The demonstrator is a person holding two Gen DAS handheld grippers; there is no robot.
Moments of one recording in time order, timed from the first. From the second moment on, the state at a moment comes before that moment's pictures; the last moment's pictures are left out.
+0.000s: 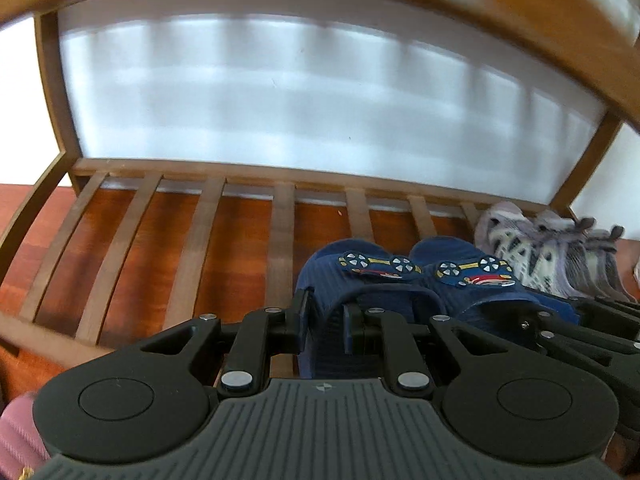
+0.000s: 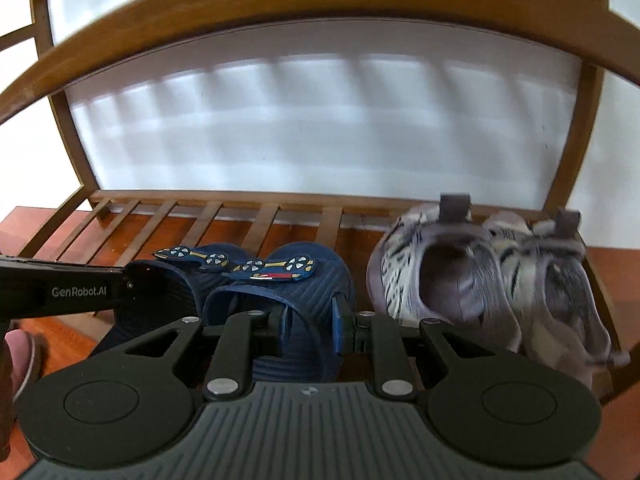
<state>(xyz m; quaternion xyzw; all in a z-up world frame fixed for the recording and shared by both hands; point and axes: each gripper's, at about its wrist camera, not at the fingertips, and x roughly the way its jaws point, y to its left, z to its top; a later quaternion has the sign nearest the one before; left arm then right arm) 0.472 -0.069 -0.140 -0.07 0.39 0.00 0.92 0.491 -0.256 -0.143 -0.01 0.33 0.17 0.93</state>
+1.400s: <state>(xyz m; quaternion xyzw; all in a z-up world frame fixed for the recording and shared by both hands) 0.355 -0.095 -0.129 0.00 0.43 -0.06 0.90 0.368 -0.266 -0.129 -0.04 0.38 0.19 0.90</state>
